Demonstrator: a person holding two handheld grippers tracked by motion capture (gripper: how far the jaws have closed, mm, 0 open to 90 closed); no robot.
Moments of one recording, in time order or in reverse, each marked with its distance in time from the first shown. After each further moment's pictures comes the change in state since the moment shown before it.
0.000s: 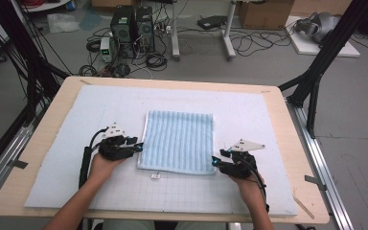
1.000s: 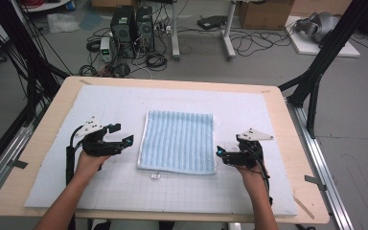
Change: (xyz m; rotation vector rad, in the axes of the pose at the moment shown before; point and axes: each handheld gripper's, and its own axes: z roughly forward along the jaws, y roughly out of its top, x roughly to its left) left arm 0.014 0.008 -0.032 -0.204 0.016 -0.037; right arm -0.023 0.016 -0.003 -0.041 -0.113 0.013
